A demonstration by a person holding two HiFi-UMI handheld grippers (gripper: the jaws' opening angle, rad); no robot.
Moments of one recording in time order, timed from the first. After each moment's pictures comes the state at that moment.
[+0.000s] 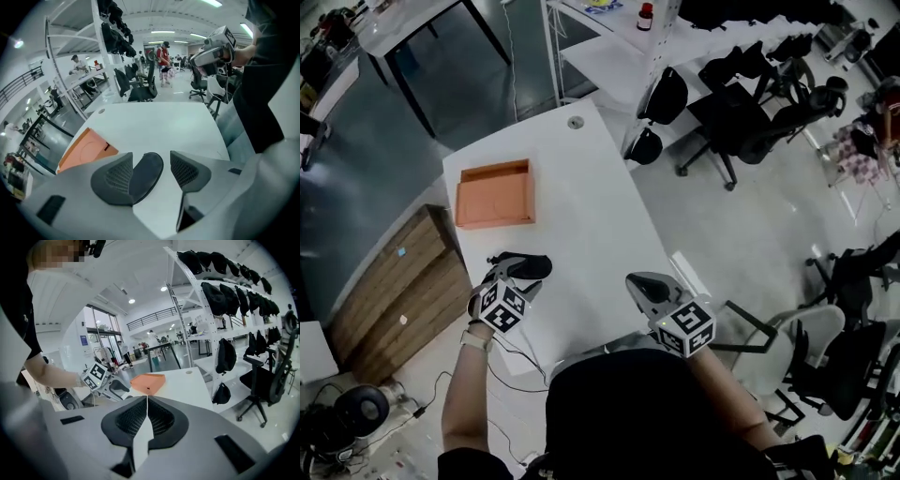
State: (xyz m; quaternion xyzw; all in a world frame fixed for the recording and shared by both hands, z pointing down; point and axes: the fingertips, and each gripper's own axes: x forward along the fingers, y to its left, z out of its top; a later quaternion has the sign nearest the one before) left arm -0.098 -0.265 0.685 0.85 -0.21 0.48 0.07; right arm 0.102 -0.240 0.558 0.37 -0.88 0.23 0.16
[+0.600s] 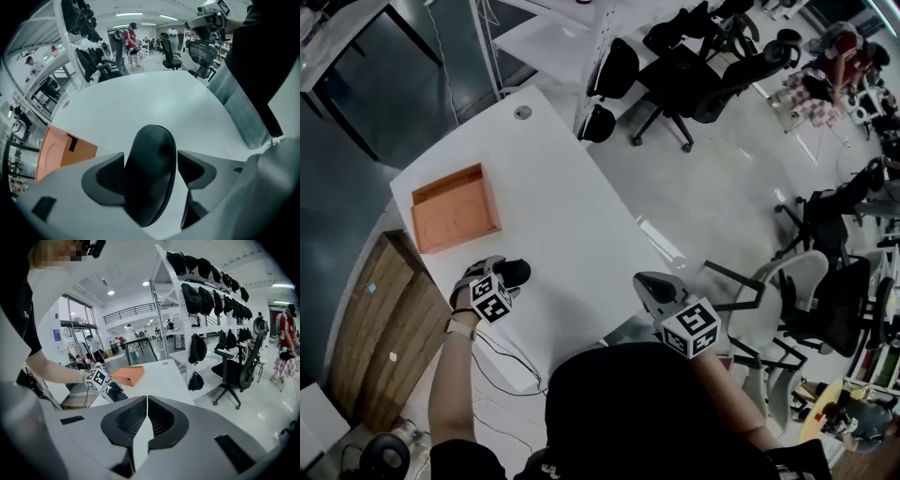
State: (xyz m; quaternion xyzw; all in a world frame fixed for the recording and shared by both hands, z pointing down) left arm -0.113 -0.284 0.795 0.82 -0.02 0.57 0.01; right arm 0.142 -0.217 0.590 0.49 -0.80 0.26 0.20
